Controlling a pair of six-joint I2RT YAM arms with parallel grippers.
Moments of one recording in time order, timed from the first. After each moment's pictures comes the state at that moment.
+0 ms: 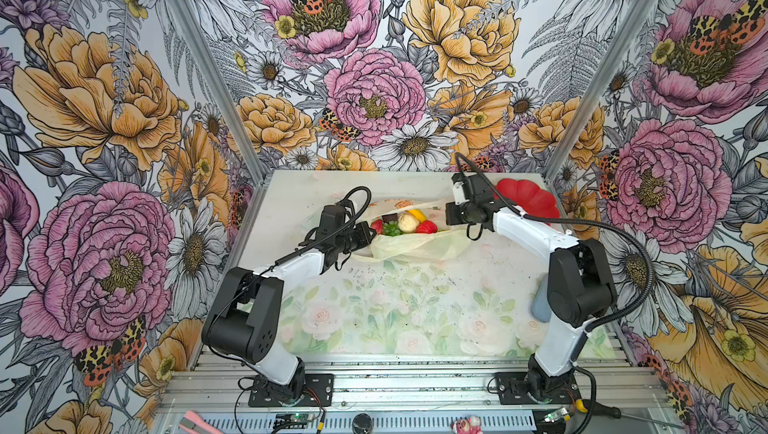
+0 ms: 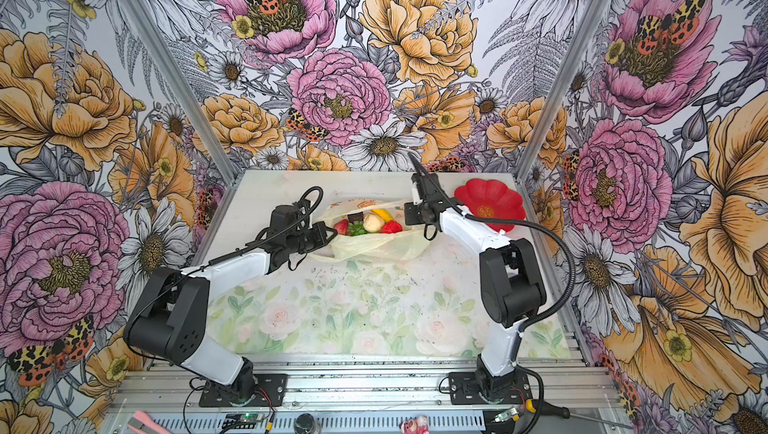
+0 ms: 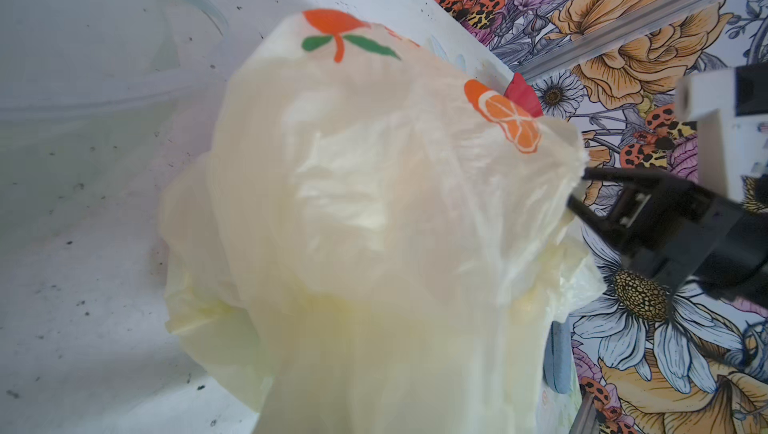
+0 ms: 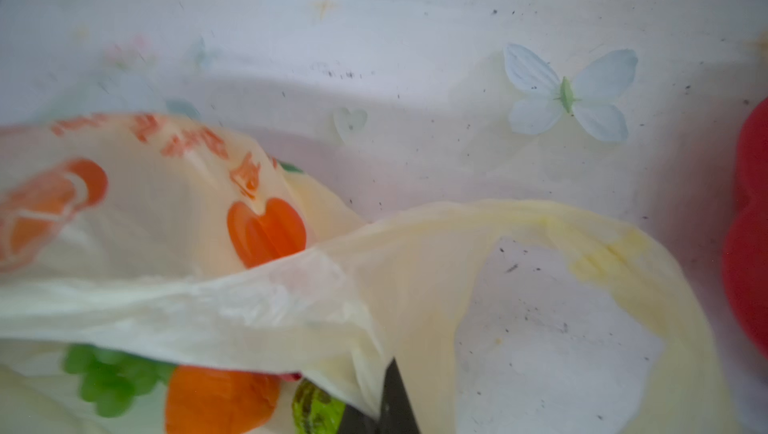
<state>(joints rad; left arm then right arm) -0.31 1.56 0.84 0.10 0.39 -0.64 0.25 1.78 1.36 -0.35 -0.21 0.25</state>
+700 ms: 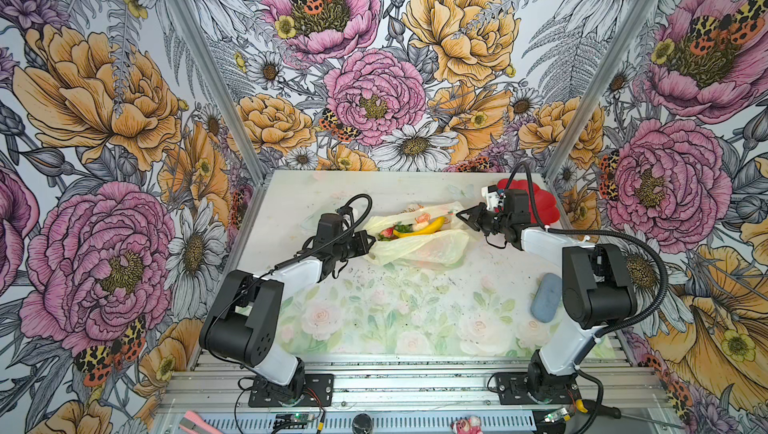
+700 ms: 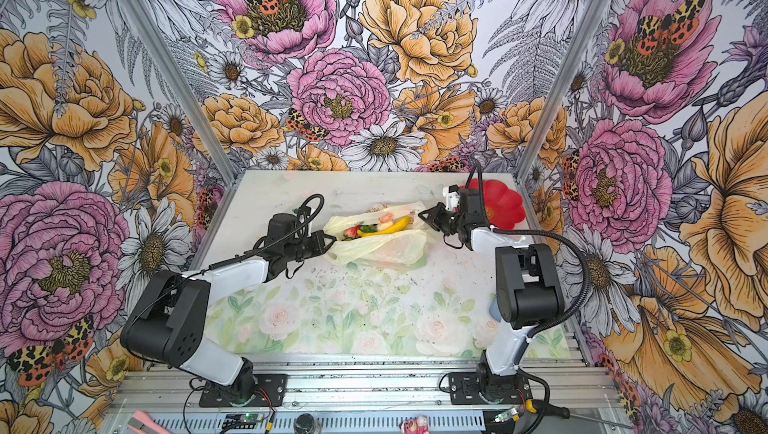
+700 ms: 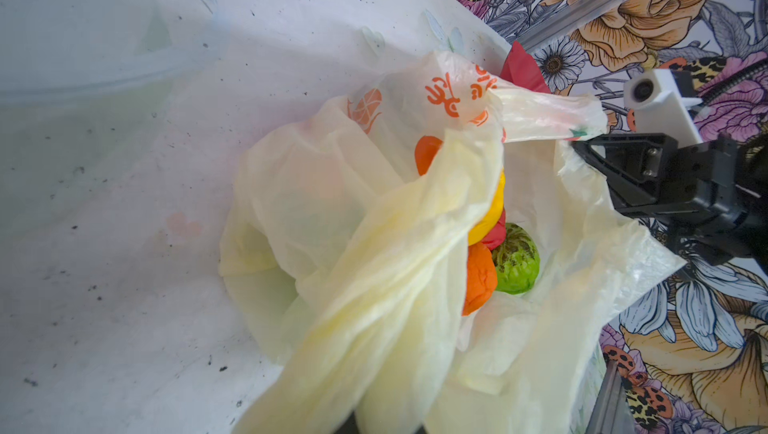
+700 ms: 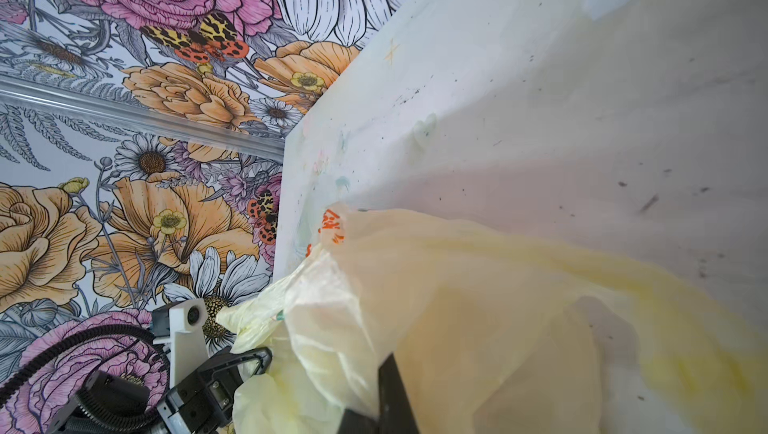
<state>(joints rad) -0.32 1.55 0.78 0.16 0.43 -0.54 0.08 1.76 1.04 0.13 -0.75 0.74</state>
